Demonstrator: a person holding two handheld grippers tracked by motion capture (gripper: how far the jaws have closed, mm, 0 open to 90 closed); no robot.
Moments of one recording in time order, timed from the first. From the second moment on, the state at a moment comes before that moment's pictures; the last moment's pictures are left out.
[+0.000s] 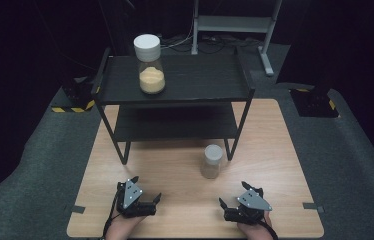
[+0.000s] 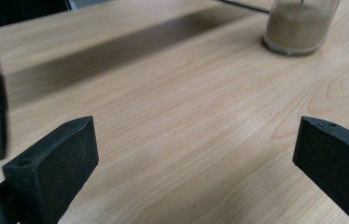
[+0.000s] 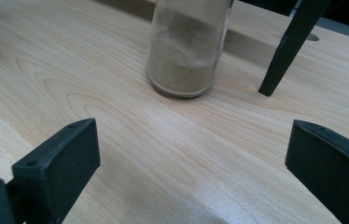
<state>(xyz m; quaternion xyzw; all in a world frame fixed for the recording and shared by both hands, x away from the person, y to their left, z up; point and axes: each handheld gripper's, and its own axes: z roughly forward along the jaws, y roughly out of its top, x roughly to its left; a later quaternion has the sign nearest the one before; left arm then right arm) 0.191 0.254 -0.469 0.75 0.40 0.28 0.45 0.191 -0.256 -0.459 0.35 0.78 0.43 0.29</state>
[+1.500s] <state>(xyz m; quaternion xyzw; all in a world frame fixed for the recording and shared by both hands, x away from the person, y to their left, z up) 0.188 0.232 -0.462 0.79 0.36 0.30 0.39 0.183 -0.259 -0.459 0.34 0.77 0.45 0.30</state>
